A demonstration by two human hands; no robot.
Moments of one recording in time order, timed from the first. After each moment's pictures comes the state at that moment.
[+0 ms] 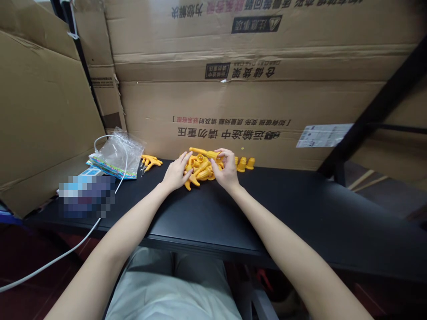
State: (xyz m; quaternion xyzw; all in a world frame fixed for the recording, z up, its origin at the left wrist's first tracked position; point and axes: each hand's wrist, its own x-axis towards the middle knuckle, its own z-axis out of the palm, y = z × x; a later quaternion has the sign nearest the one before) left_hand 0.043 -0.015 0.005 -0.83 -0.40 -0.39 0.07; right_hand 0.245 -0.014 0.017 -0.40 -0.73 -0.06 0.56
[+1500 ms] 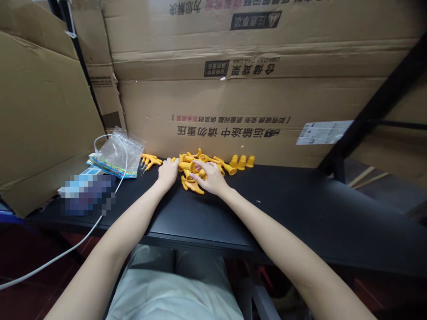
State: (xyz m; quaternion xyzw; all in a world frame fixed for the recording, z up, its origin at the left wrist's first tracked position) left_hand 0.039 -0.025 0.021 -0.73 -0.66 -0.18 0.11; right_hand 0.220 -0.033 0.008 -0.35 -0.84 -0.03 0.41
